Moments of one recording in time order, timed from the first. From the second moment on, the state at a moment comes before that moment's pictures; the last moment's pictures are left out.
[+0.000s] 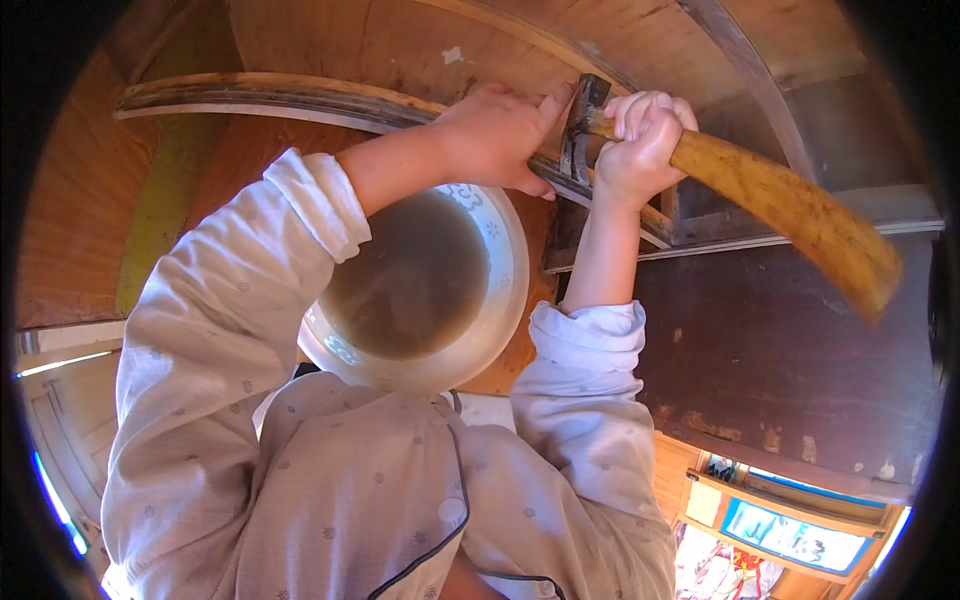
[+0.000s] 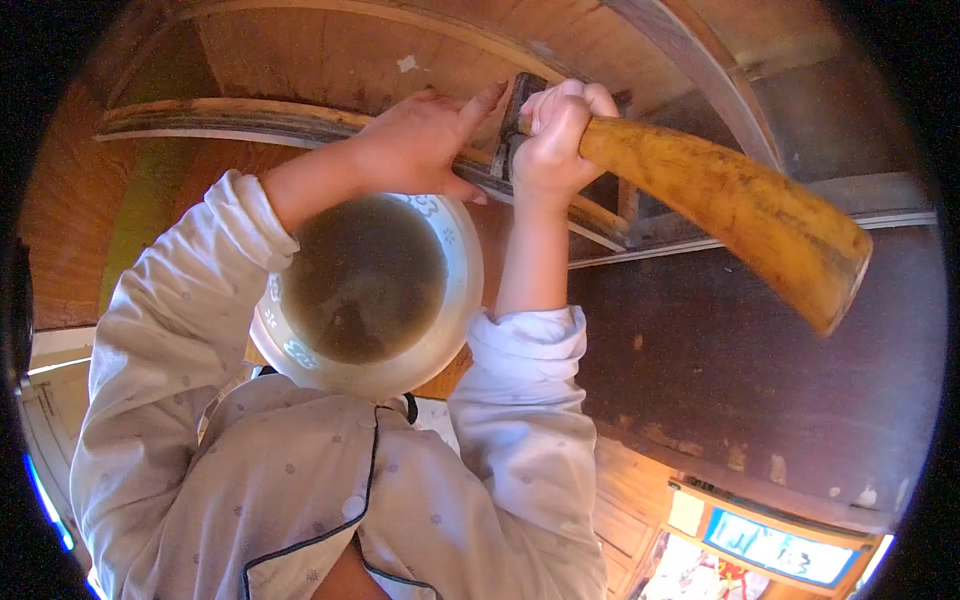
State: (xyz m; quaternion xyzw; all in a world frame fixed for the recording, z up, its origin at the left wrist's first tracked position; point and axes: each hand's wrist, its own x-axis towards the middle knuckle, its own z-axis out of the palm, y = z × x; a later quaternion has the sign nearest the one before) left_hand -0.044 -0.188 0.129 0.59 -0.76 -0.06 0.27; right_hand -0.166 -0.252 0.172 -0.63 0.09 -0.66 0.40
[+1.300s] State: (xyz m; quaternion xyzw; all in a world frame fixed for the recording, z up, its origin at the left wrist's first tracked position) left_hand -0.044 -0.195 0.140 0.53 -0.79 -0.01 0.32; right_hand -0.193 -0.223 0.157 -0.62 -0.01 -0.67 0.41
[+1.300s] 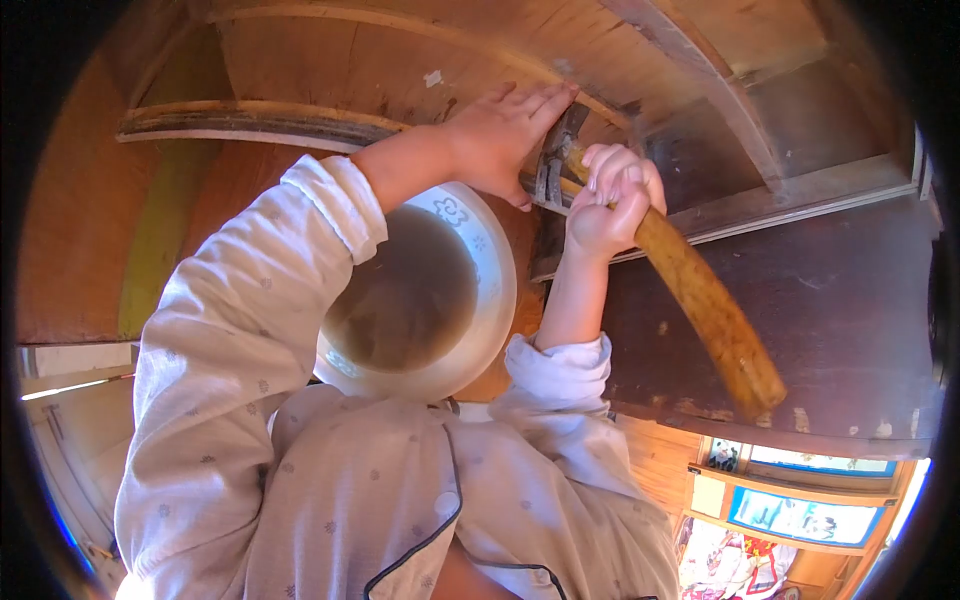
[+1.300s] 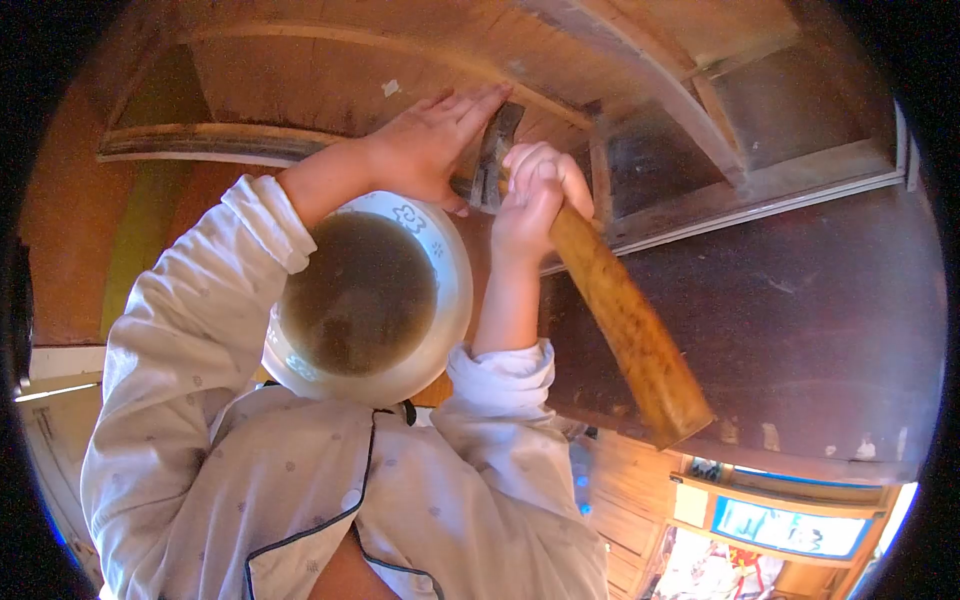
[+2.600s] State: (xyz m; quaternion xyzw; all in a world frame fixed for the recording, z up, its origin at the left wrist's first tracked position) left_hand -0.061 -0.184 0.147 0.53 -0.83 -0.02 0.17; right_hand -0.348 -0.144 0.222 -0.58 0.12 -0.70 0.41
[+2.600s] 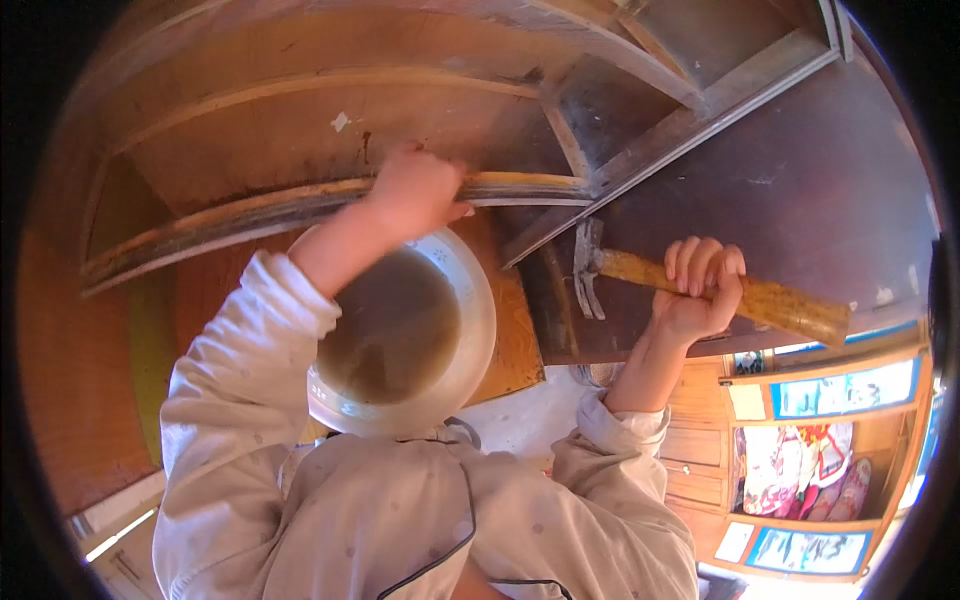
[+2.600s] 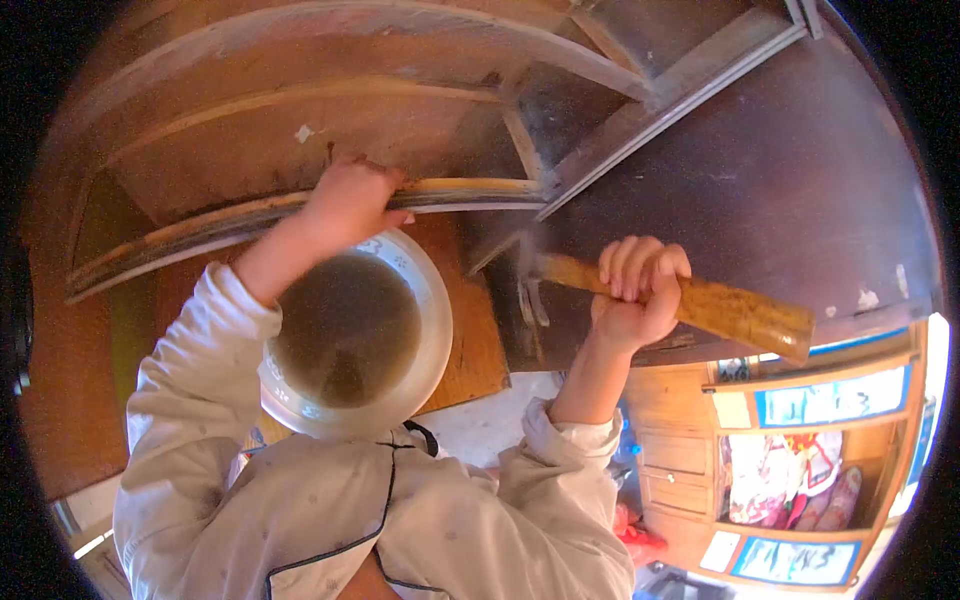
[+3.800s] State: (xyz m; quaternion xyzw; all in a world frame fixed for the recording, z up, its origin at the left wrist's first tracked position) left_hand -0.189 -0.347 0.142 0.45 -0.61 -0.42 0.50; right_hand -0.339 -0.271 0.207 -0.66 0.05 -0.68 0.33
